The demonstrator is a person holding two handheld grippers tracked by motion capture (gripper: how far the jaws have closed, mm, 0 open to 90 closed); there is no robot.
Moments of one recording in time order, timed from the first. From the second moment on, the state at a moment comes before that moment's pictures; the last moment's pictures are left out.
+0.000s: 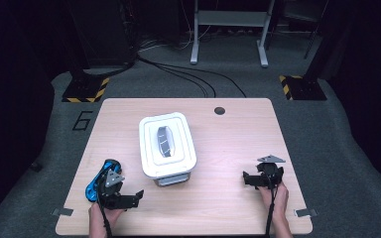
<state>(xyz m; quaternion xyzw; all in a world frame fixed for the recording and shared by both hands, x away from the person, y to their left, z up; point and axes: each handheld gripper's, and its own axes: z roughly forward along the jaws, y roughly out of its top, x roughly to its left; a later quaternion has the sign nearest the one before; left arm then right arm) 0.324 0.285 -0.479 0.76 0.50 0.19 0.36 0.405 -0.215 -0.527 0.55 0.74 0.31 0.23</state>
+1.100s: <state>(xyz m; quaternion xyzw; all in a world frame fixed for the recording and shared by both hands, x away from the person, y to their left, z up) 0.404 0.232 -0.365 0.78 0.46 0.22 0.36 0.406 -0.217 -0.529 0.56 0.73 0.31 0.23</state>
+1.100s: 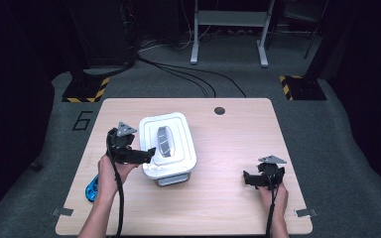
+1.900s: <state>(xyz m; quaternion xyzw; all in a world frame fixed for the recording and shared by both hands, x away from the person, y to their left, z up) 0.445 0.181 -0.368 0.81 0.45 0.19 0.33 0.406 -0.217 -0.529 0.56 0.73 0.31 0.23</state>
